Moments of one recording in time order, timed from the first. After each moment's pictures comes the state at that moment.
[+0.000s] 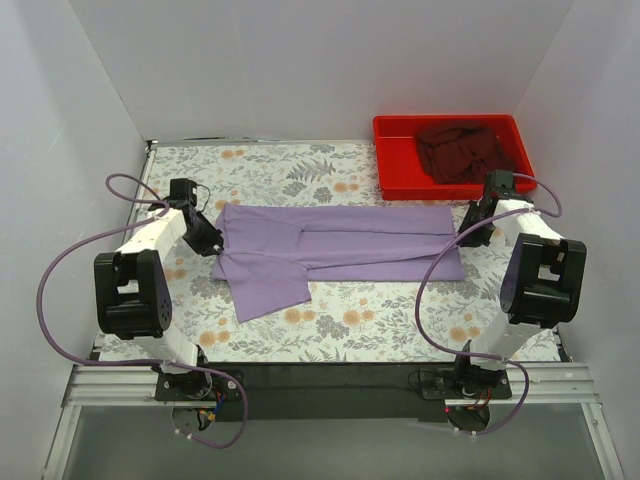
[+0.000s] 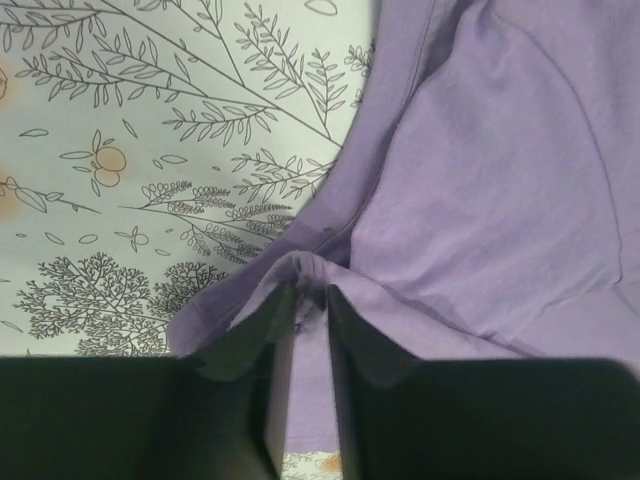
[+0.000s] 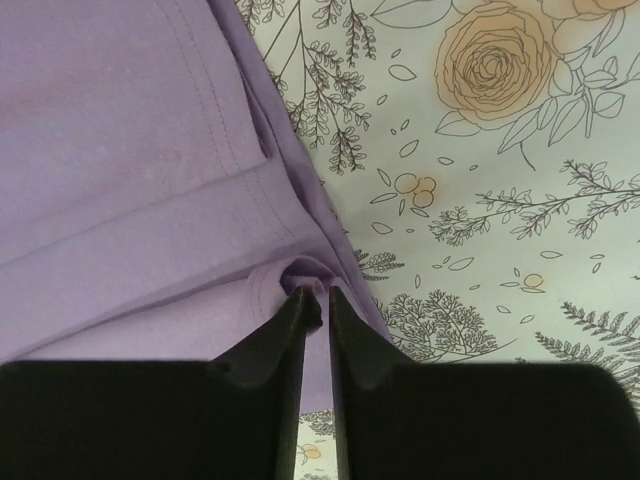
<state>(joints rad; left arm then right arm) 0.05 1.63 1.09 -0.66 0.04 -0.69 -0.14 1.69 1.13 -0.61 -0.06 0.32</state>
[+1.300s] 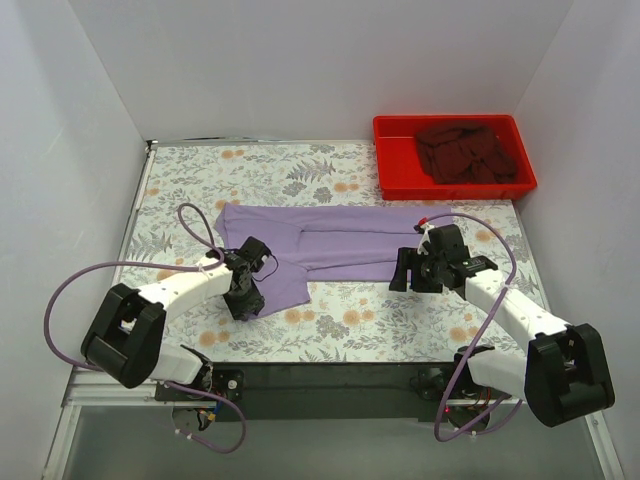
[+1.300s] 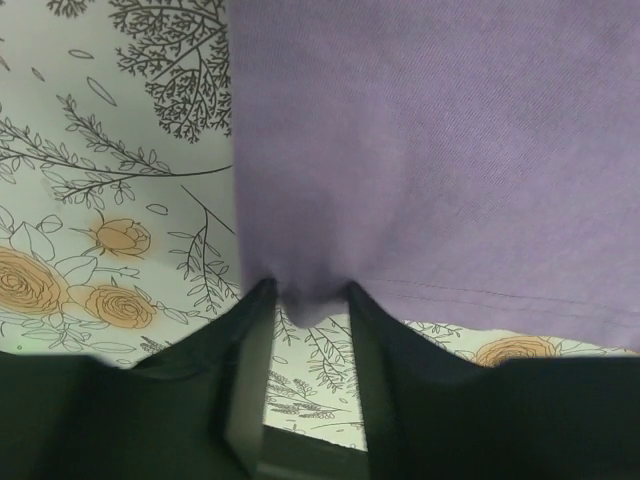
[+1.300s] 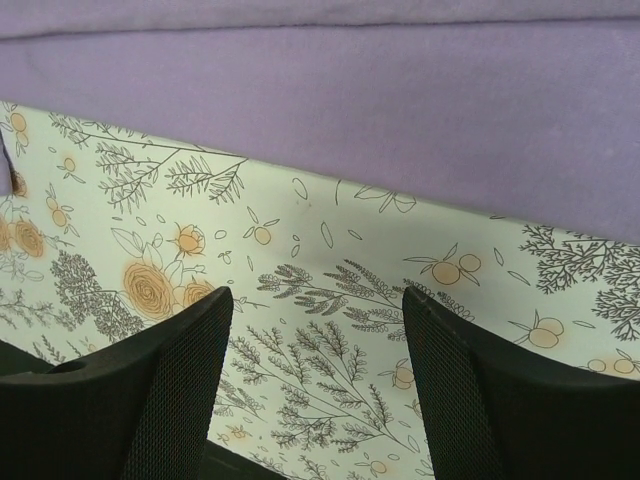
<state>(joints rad) -0.54 1.38 0.72 -0.81 -0.19 -1.02 0.33 1.15 0.60 -0.45 -0.25 0.34</state>
